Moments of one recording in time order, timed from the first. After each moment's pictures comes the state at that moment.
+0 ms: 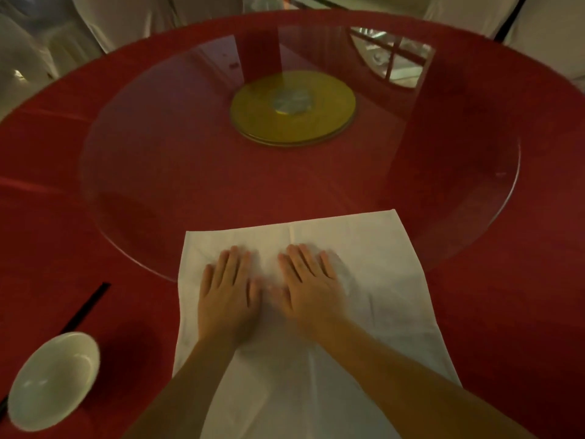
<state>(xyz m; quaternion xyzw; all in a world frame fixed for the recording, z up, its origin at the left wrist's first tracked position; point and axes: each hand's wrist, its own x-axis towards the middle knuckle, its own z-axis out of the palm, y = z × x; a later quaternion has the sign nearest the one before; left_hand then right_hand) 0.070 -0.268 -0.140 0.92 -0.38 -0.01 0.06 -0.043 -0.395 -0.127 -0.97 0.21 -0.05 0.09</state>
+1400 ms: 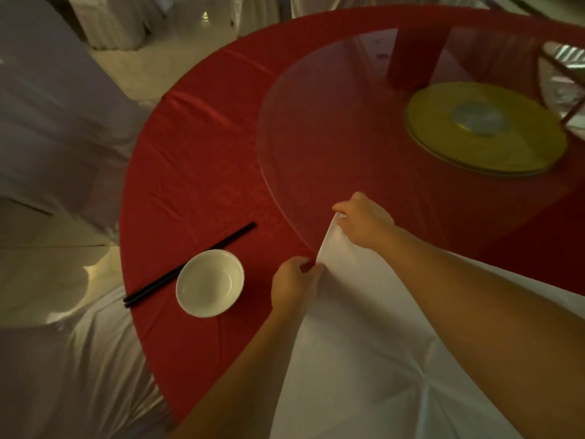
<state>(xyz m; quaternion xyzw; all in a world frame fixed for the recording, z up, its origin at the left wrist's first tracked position) 0.110 -0.198 -0.124 0.87 0.09 -0.16 0.45 0.169 -0.367 -0.084 -0.99 0.05 0.07 0.14</state>
